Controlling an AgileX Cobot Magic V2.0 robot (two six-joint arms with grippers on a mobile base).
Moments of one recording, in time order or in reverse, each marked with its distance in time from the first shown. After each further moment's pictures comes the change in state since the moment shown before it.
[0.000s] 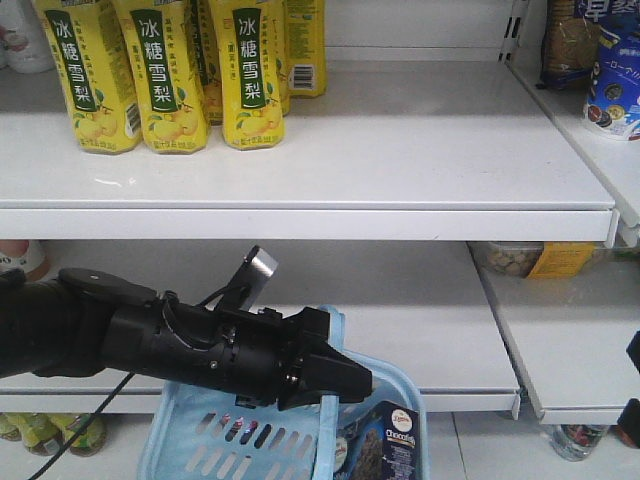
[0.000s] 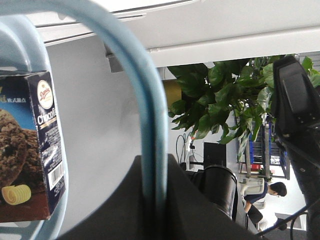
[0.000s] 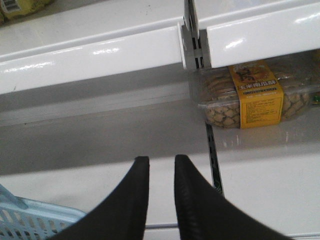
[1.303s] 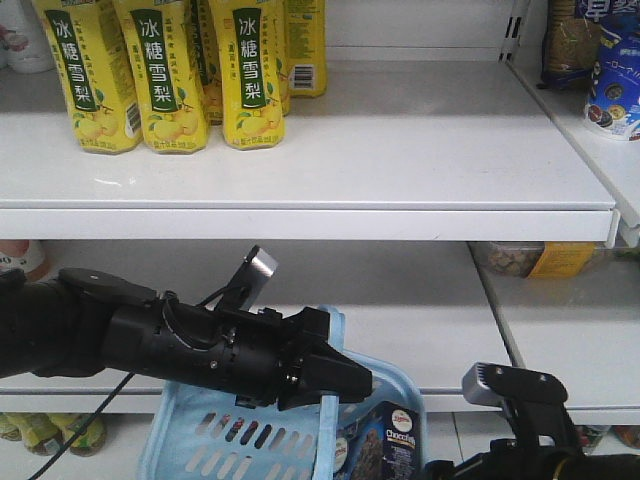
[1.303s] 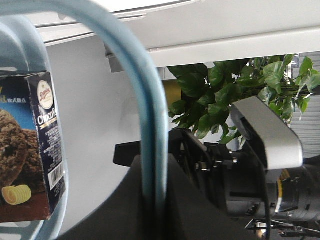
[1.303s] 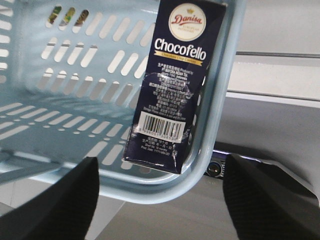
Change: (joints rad) left arm 0.000 0.000 0.000 0.000 0.000 0.000; right arm 0.529 0.662 -0.125 0.344 0.204 0.080
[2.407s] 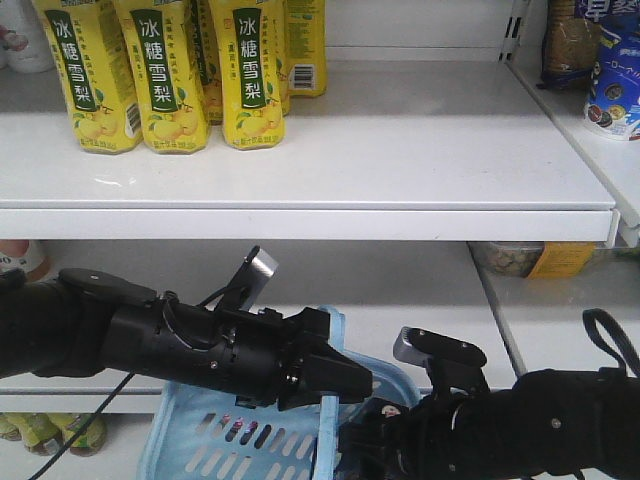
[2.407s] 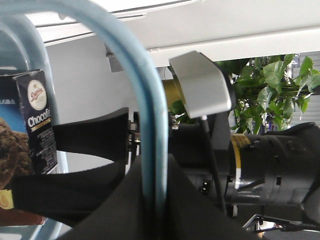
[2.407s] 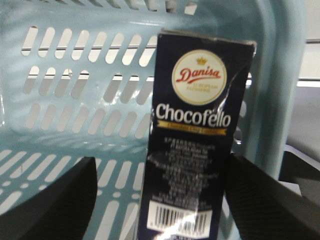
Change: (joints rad) left arm -0.001 0.000 0.000 0.000 -0.001 0.000; right arm 0.002 0.375 -0.191 0.141 -0.074 -0.061
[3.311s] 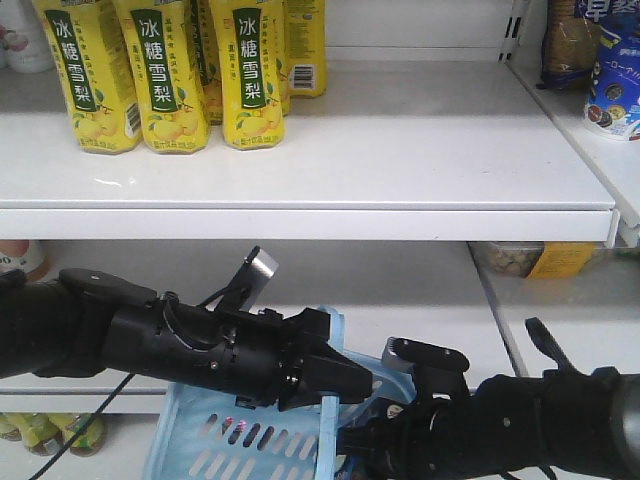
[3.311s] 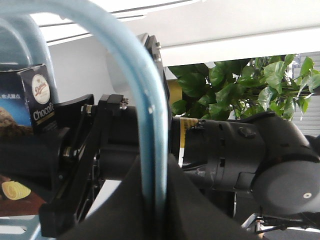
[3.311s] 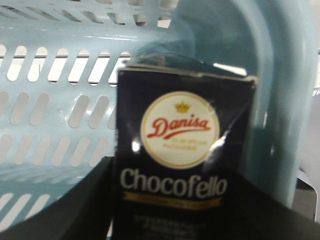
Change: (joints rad) left arm -0.001 0.000 0.000 0.000 -0.001 0.000; right arm 0.000 0.161 -0.009 0.008 -0.124 -0.042
